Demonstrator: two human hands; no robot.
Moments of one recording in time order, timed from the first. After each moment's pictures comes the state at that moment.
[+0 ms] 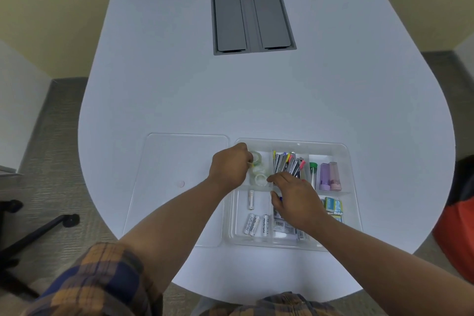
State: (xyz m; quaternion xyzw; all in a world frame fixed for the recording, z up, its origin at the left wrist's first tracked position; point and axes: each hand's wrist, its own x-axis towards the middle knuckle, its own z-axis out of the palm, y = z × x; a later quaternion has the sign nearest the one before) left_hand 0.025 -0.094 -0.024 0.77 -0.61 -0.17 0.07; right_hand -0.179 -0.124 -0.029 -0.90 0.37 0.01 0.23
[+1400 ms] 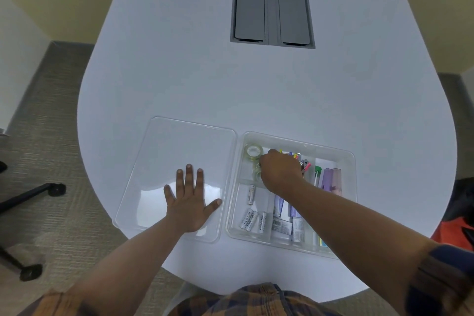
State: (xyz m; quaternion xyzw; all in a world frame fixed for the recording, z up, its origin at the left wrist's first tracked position) left_hand 0.043 0.047 -0.096 0.84 -0.42 -0.33 -0.04; right_hand -0.096 -0.158 -0.030 -0.91 0.35 0.18 0.09
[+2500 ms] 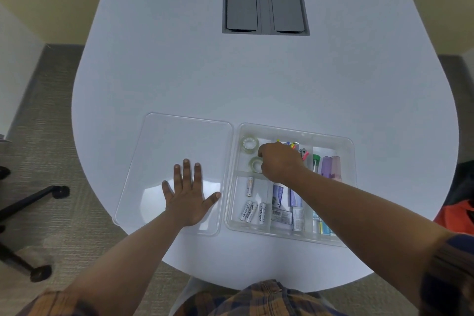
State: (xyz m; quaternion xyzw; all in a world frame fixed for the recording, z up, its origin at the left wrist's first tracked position) left_hand 0.042 0.047 -0.100 0.85 -0.42 -0.31 -0.05; right_hand -0.103 -0.166 -0.035 -0.89 0.38 0.19 0.16
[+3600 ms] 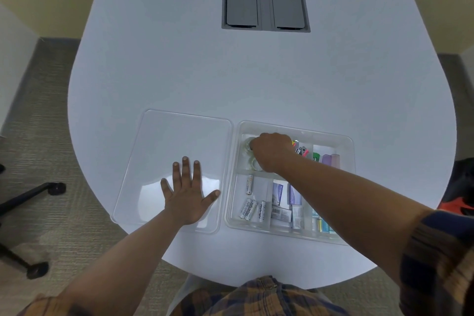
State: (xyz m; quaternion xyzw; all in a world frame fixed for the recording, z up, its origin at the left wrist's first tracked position) left_hand 0.041 0.047 -0.102 0.85 -0.43 -0.31 -0.03; right_hand -0.075 -0.171 -0.012 -0.92 0.29 0.27 0.05
